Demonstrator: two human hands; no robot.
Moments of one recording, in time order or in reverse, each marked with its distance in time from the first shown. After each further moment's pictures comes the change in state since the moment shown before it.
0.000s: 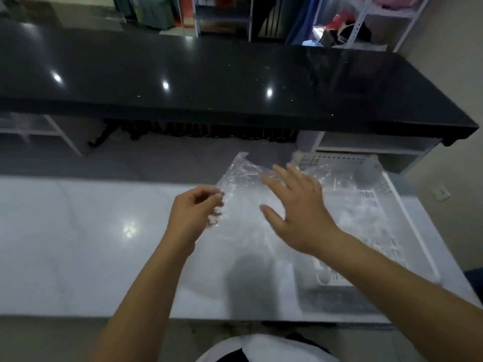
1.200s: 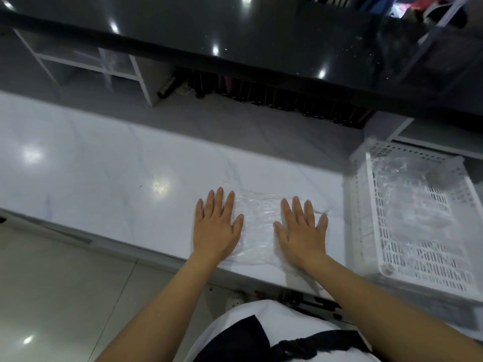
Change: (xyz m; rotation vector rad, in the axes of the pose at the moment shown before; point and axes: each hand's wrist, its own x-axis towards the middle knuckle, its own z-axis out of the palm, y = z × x) left_hand -0.022 -0.172 -0.084 1.296 0.056 0.138; right_hand -0.024 -0.037 0.189 -0.187 -0.382 0.199
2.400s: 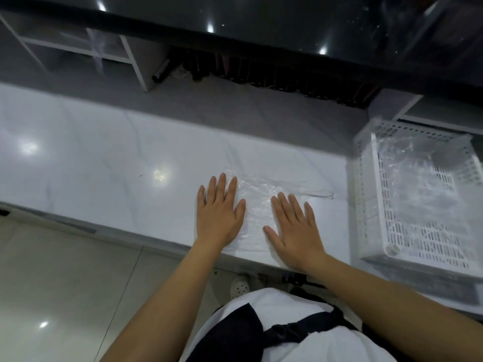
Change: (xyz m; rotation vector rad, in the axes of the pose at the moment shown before) left_hand -0.003 -0.003 -0.002 -0.013 -0.002 0.010; right_hand -0.023 -0.009 0.030 -0.028 0.056 -0.228
